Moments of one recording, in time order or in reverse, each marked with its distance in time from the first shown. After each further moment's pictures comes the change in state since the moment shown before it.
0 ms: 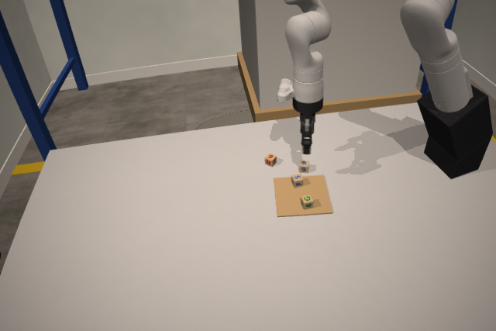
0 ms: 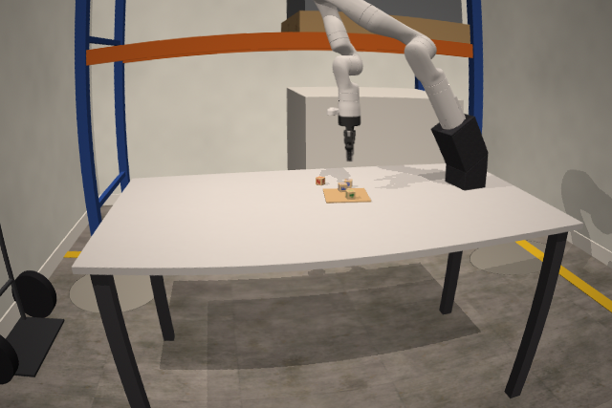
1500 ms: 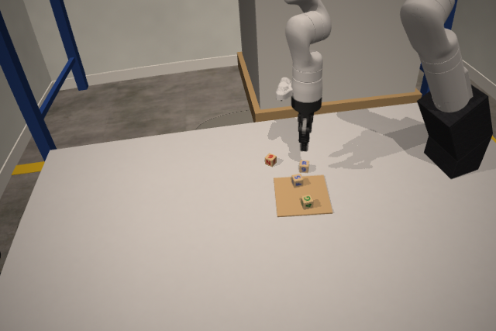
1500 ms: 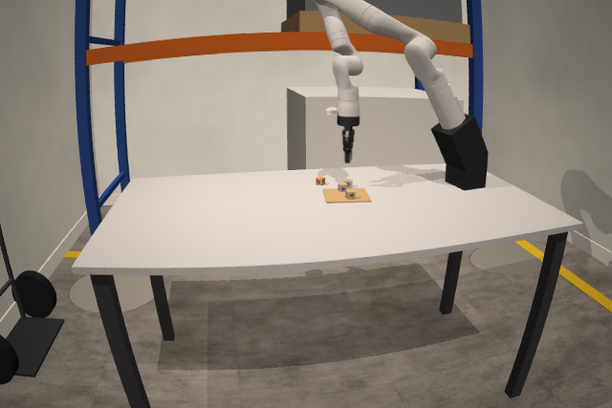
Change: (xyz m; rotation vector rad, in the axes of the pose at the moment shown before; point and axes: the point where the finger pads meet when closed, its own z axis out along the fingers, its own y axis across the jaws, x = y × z) arm 0.006 0.004 0.000 -0.004 0.022 0.042
